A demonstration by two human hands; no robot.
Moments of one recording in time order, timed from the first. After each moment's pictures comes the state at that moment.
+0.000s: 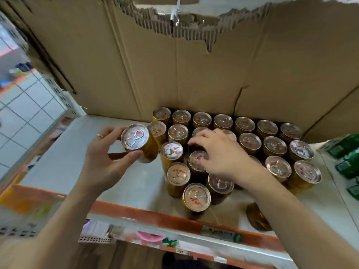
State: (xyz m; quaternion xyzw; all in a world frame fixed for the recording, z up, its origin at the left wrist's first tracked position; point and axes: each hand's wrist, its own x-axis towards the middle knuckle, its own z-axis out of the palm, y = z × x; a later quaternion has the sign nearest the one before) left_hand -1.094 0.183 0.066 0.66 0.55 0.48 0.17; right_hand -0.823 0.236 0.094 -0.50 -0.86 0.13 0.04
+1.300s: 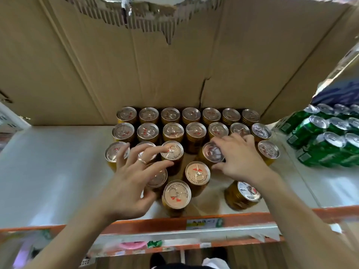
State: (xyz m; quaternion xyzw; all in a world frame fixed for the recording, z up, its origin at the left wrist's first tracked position) left_hand -1.029 0.189 0.039 0.89 0.39 0.21 0.11; right_hand -0.744 0.205 0.074 -0.66 -0.75 0.03 -0.05
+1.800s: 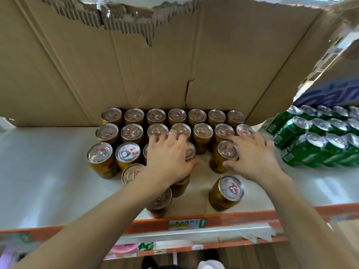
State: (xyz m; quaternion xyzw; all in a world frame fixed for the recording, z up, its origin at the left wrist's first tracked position) left_hand -0.892 0.219 0.062 0.83 0.55 0.05 0.02; right_hand -0.683 0.188 0.082 -0.75 -0.66 0.01 -0.04
